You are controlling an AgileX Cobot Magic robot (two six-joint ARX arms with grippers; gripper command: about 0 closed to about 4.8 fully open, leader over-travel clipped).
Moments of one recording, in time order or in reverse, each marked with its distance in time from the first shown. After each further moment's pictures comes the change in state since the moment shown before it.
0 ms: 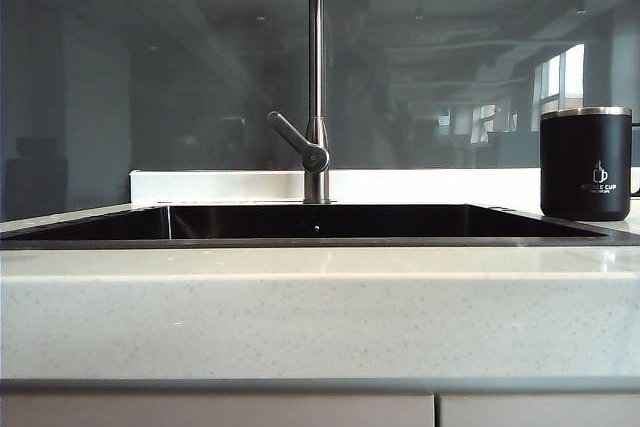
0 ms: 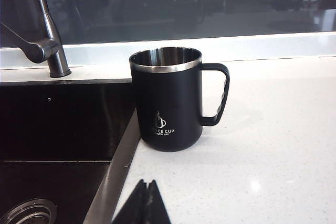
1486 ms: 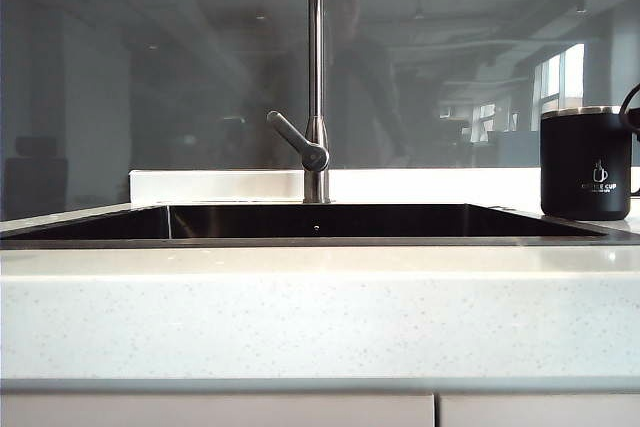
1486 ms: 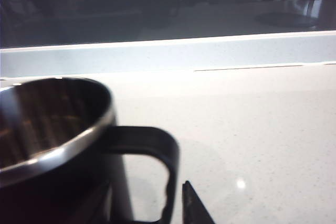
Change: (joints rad) left arm 0.000 0.001 0.000 0.000 0.000 0.000; right arm -0.135 1.602 0.407 1.163 -0.074 -0.010
